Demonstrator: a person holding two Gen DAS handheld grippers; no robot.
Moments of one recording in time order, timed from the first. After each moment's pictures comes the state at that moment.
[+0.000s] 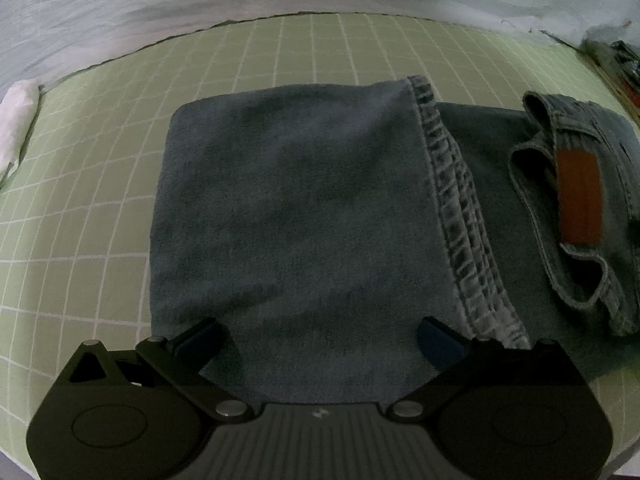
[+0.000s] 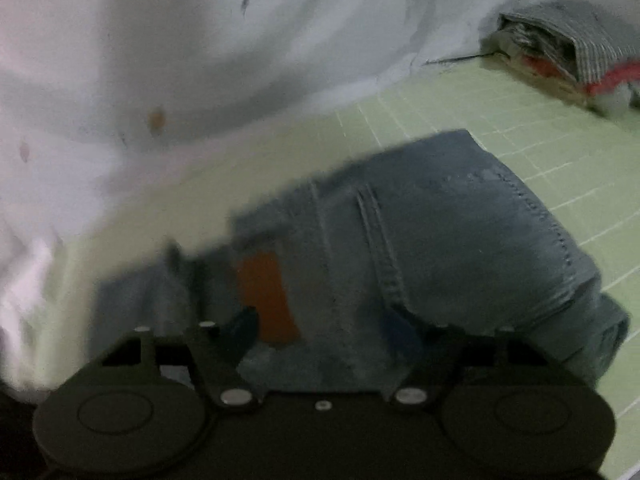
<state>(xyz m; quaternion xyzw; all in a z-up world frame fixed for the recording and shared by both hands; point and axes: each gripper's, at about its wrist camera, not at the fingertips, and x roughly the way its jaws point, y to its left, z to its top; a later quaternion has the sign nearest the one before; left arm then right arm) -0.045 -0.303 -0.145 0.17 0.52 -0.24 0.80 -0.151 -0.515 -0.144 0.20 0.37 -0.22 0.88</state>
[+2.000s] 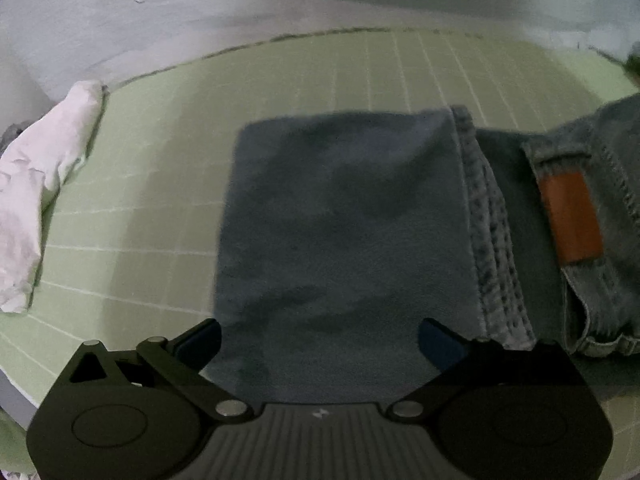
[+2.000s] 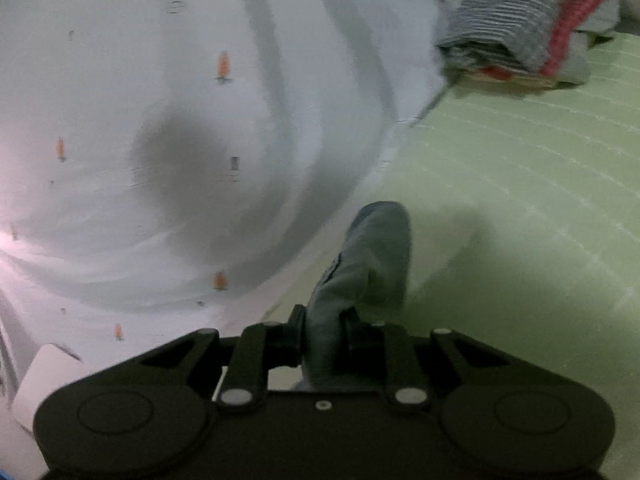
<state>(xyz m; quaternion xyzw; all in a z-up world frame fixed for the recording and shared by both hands) -0.052 -0.295 -0.112 0.18 0.50 -0.15 0.83 -0.235 -0.590 -0.081 0.46 0.12 -0.15 0.86</state>
